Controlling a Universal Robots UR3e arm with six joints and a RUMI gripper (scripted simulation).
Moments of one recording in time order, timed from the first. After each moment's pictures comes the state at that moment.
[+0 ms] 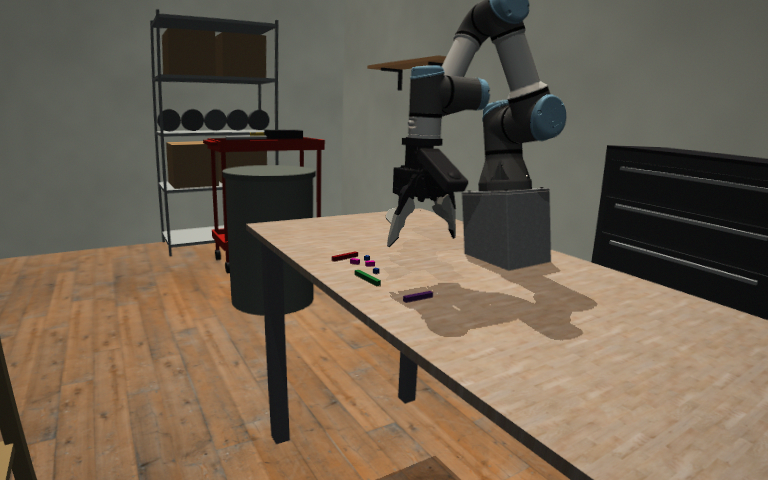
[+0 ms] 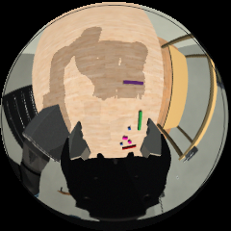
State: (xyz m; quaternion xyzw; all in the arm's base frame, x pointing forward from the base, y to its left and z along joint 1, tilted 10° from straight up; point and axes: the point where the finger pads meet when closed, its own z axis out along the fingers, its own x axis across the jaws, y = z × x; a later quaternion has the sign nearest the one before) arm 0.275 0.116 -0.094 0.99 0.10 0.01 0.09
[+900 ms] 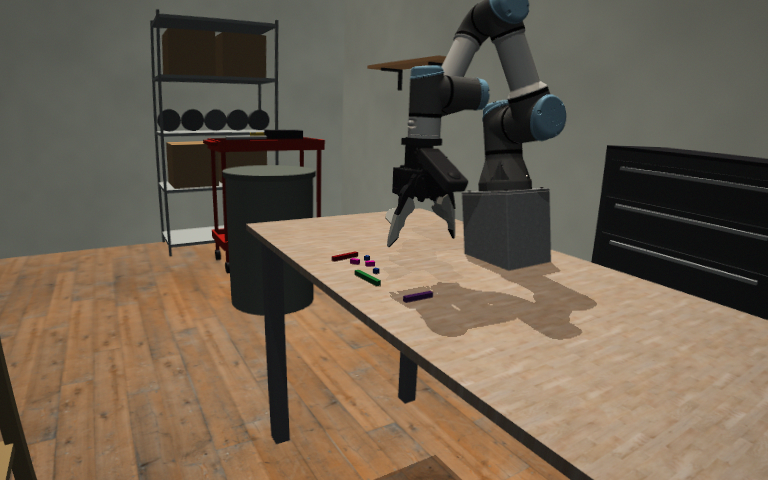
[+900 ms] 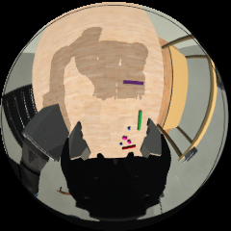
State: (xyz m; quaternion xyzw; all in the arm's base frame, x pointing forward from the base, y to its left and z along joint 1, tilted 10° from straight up) arm 0.275 0.116 -0.094 0.99 0.11 0.01 0.09
